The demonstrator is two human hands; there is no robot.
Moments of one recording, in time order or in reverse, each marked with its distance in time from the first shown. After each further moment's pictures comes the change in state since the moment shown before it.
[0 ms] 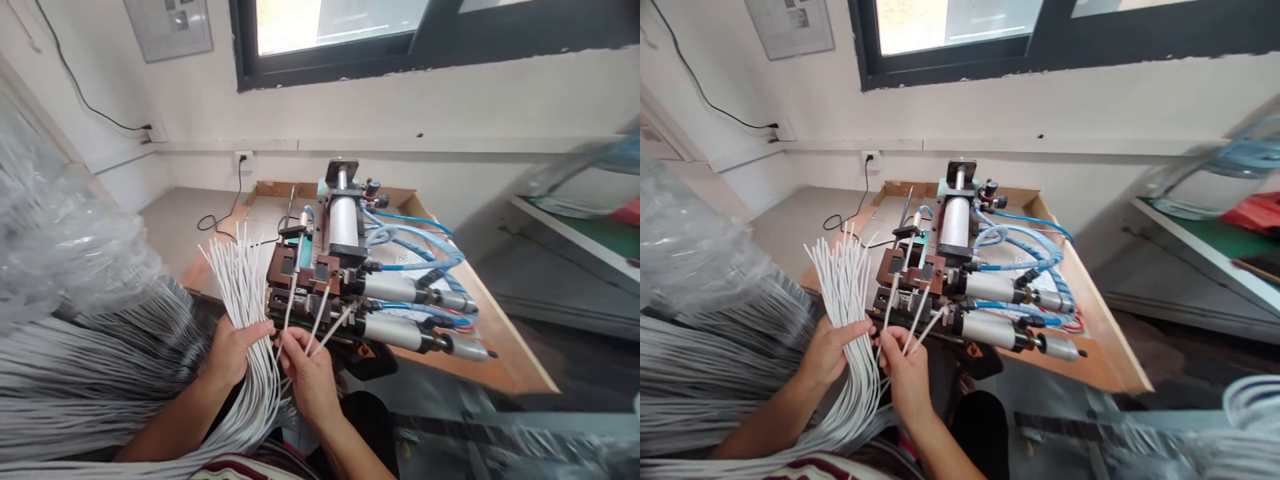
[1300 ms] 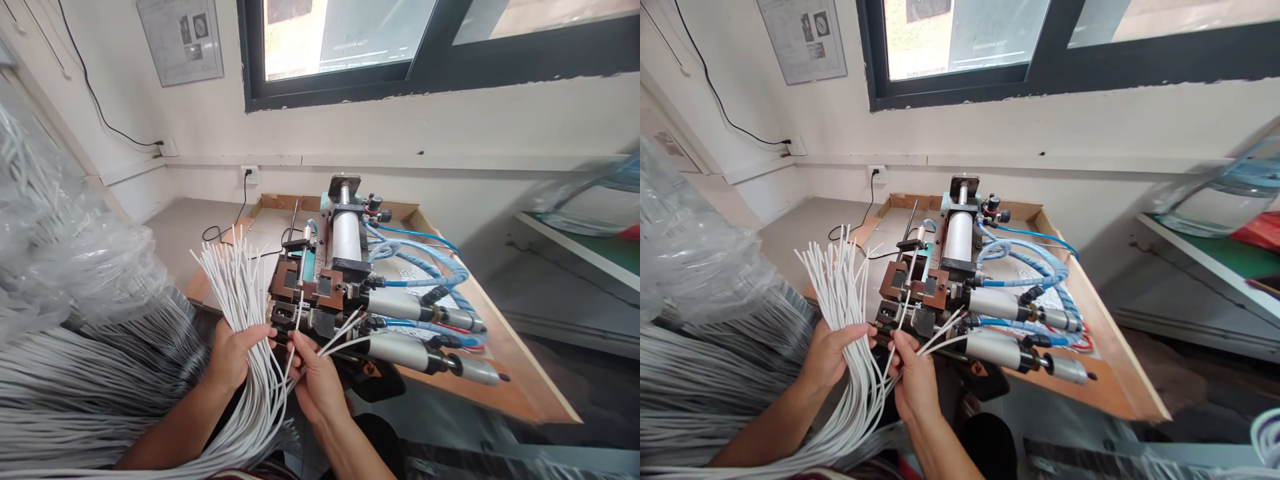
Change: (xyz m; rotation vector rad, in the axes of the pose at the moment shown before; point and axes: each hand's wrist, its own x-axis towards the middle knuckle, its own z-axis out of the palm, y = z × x) left_hand 0.002 0.020 0.009 0.012 0.041 0.047; right_hand 0.020 -0.010 0.005 0.337 0.197 0.201
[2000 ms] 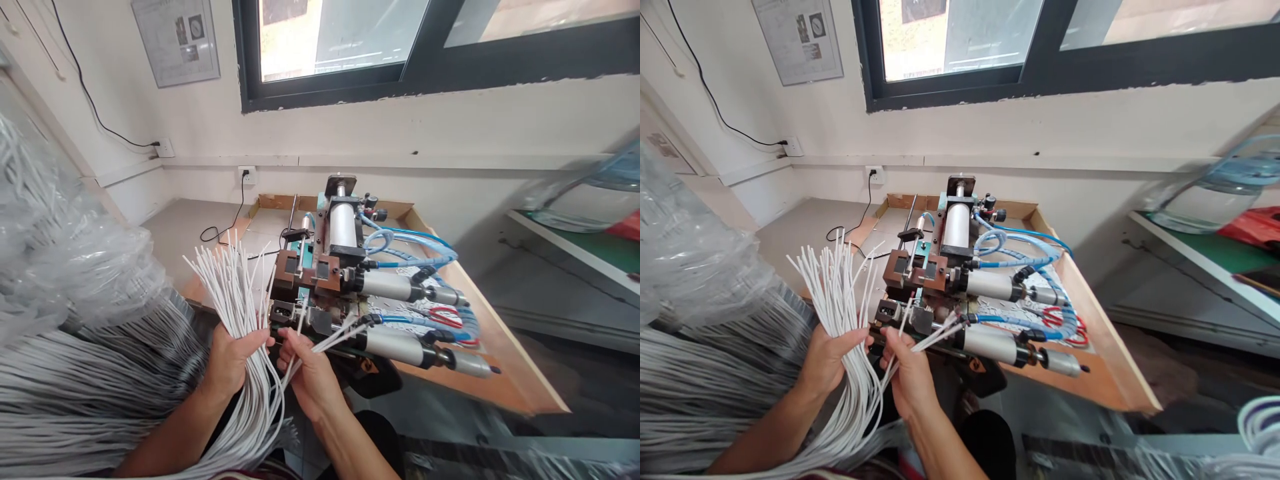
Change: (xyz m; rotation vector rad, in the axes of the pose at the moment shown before) left_hand 0.002 -0.016 -0.010 0.042 0.018 0.062; right_hand -0.003 -0.002 0.006 -0.027 -0.130 0.074
